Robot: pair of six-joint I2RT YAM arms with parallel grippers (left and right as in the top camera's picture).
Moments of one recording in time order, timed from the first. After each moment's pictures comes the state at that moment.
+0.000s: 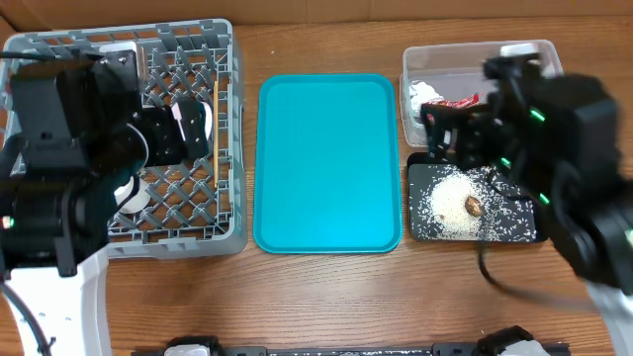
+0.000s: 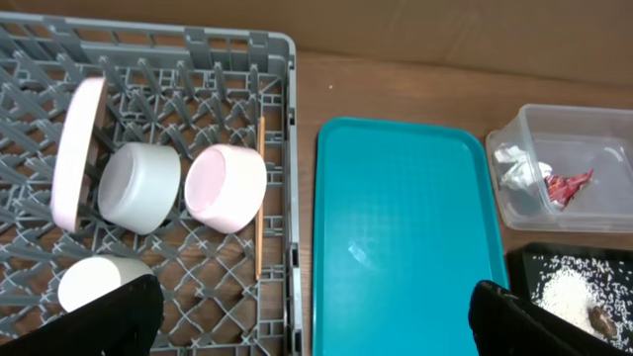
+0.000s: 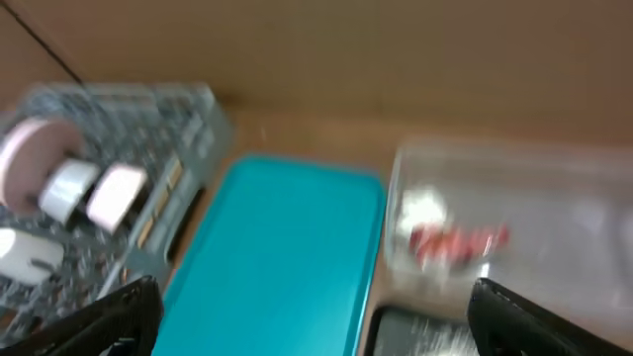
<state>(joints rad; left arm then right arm) 0.02 1.30 1.86 -1.29 0.11 -0.13 0.33 1.14 1.57 -0.93 -0.04 0.15</state>
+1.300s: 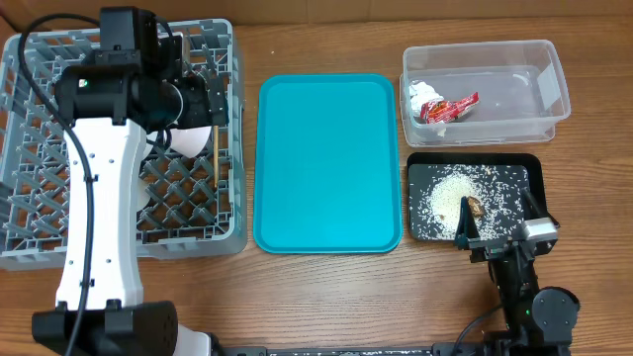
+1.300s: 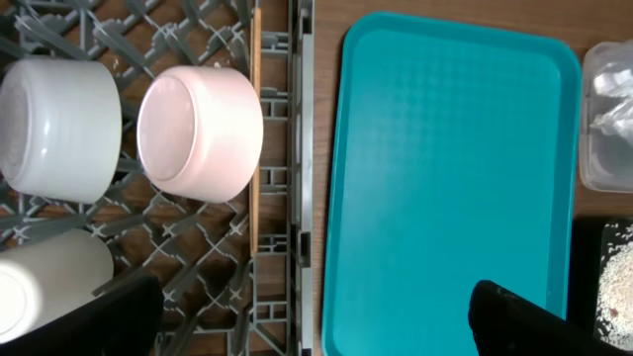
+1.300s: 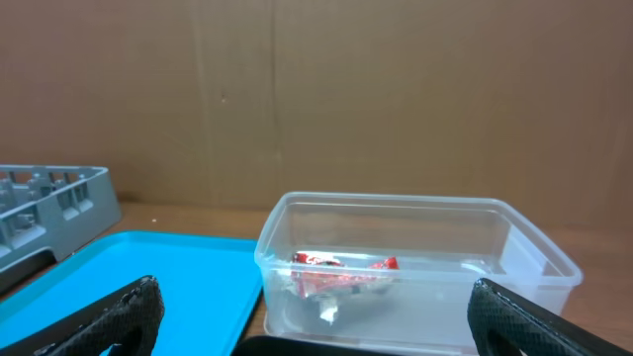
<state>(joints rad) 0.02 1.67 1.86 -1.29 0.12 -0.13 0.03 0.01 0.05 0.06 -0.11 0.02</state>
